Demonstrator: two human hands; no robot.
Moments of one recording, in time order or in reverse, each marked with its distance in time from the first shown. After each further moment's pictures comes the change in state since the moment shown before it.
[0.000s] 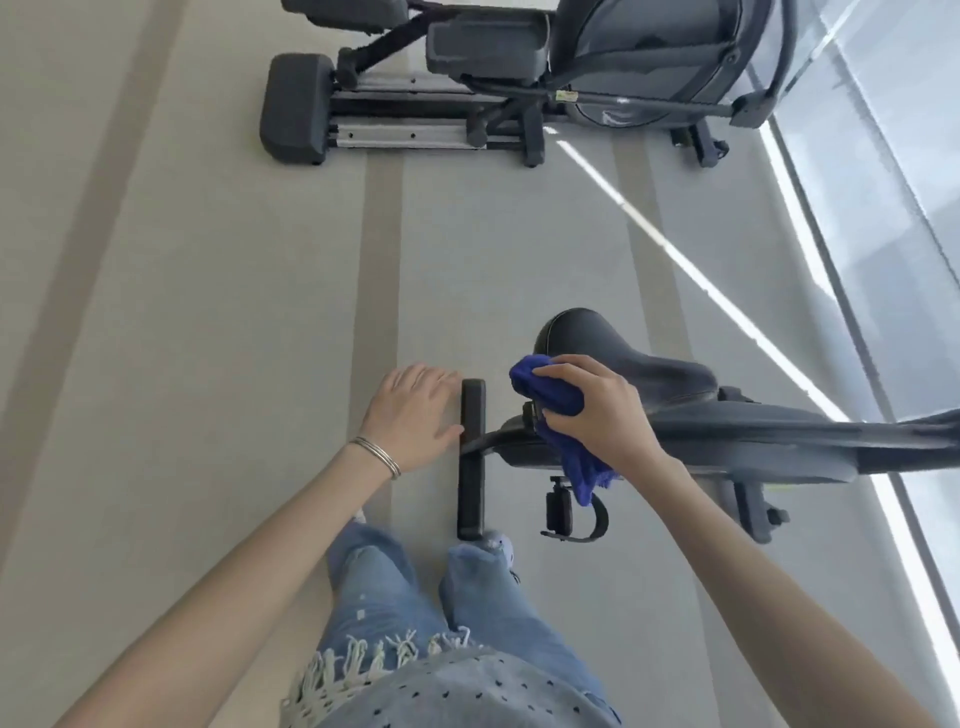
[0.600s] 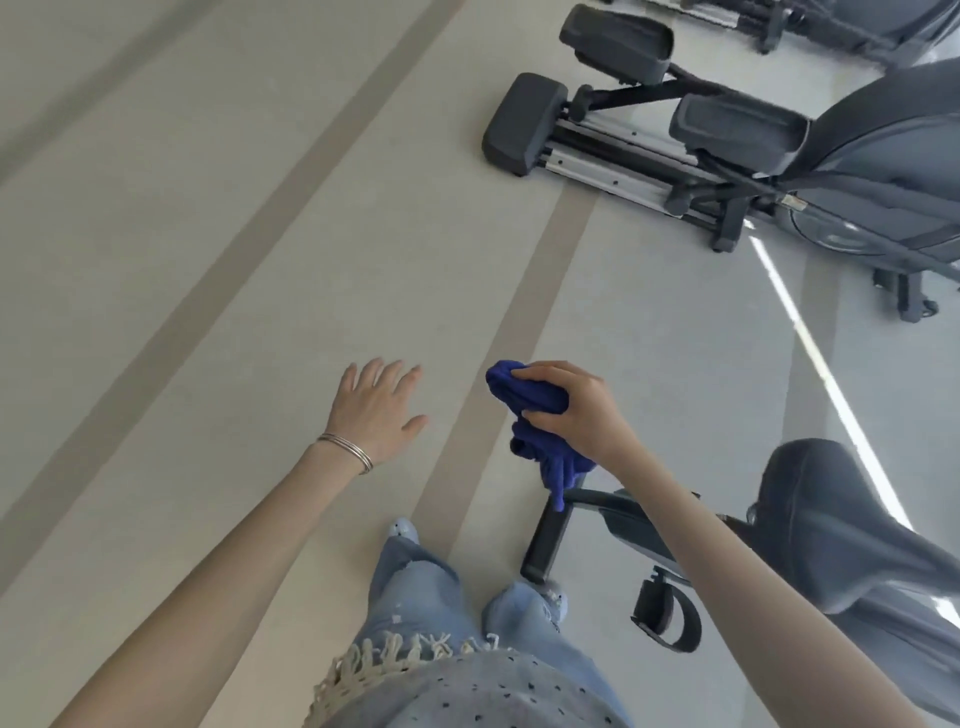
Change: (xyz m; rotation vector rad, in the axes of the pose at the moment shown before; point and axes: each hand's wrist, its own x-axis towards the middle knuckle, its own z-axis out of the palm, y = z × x) left_hand -0.187 -0.226 0.021 -0.083 -0.041 -0.600; right_hand 0.091 -0.230 0.148 0.225 -0.421 -0.260
